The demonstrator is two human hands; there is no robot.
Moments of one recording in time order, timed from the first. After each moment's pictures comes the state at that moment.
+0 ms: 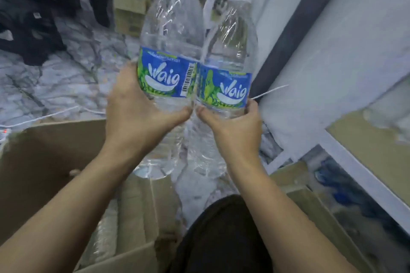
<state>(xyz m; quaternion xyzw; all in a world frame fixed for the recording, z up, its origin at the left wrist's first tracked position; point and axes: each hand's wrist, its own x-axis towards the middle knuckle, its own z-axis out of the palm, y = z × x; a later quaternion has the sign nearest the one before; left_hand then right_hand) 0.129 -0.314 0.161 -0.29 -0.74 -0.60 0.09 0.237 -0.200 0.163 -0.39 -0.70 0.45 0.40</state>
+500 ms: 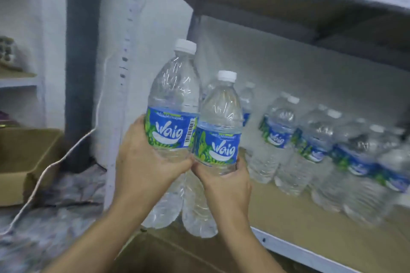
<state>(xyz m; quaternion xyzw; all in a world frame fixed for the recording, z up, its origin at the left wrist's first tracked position) 0.417 -0.042 0.244 -0.54 -0.50 -0.67 -0.09 0.559 -0.043 0.234 -0.57 -0.50 0.22 0.61</state>
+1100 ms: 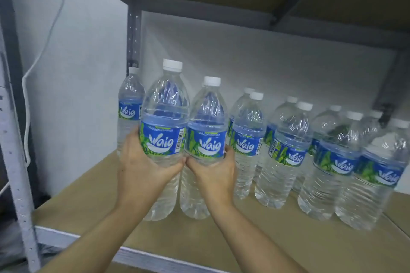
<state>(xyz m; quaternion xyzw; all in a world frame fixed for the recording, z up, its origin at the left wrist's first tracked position) 0.516 0.093 0.229 -0.57 -0.48 -0.66 -0.08 0.656 0.101 0.221 -0.57 -0.47 0.16 0.65</state>
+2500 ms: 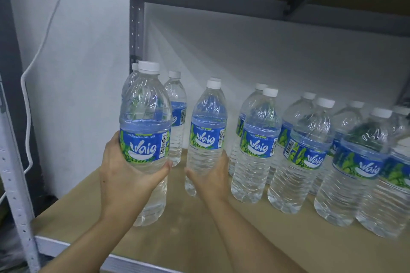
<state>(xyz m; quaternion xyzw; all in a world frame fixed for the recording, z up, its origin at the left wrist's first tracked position) 0.484 0.114 0.211 -0.56 -0.51 -0.65 -0.05 0.658 0.186 0.154 -0.65 -0.52 0.13 0.54</state>
